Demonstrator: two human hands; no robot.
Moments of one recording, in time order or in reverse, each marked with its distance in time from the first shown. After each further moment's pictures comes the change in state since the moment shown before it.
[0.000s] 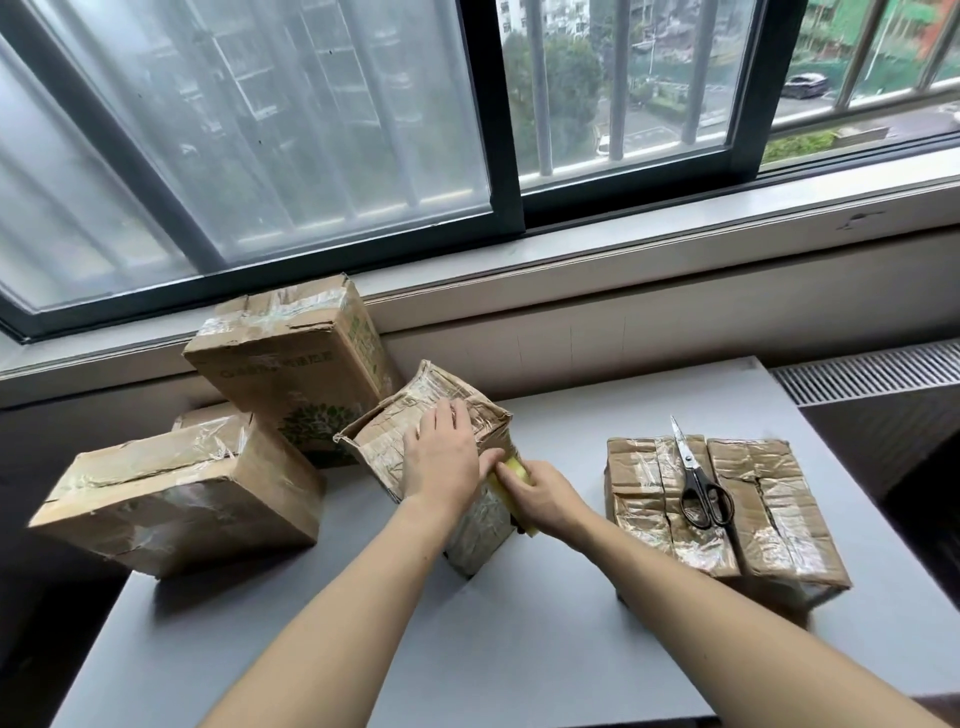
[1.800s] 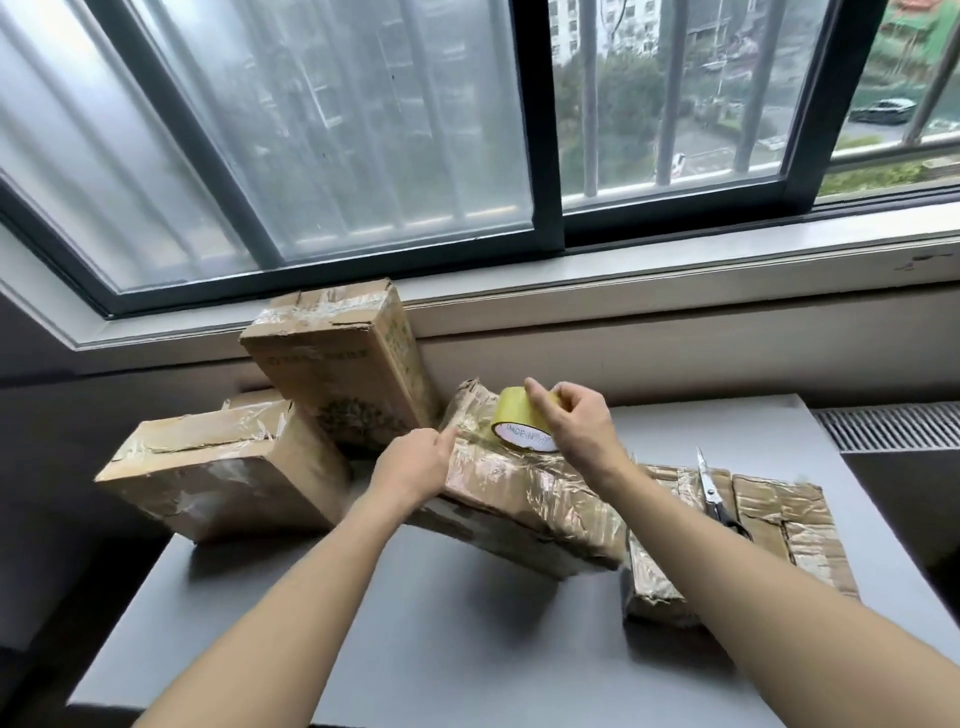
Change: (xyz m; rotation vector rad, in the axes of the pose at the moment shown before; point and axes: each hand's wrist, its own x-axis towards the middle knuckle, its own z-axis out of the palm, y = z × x) left_hand -0.007 -0.044 -0.033 -0.396 -0.269 -0.282; right_hand 0.011 -0.072 -0.053 0.152 0.301 -0.280
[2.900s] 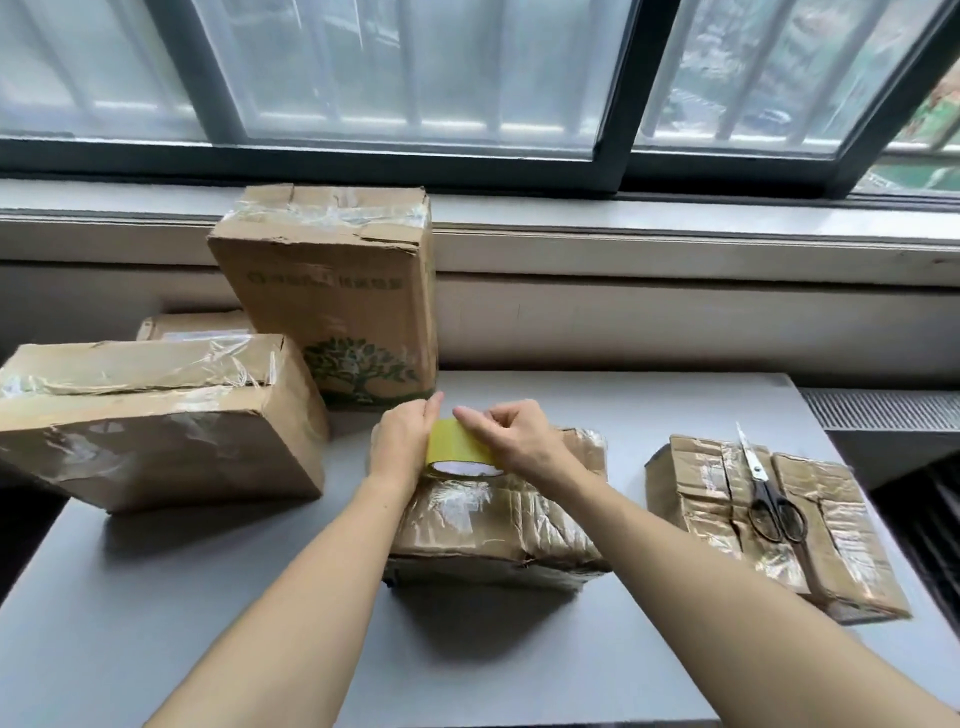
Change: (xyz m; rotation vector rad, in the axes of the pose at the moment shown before) left_hand 0.085 -0.131 0.077 -0.456 0.068 0.024; right_hand -0.012 0.019 0.161 -0.202 -0.312 0.086
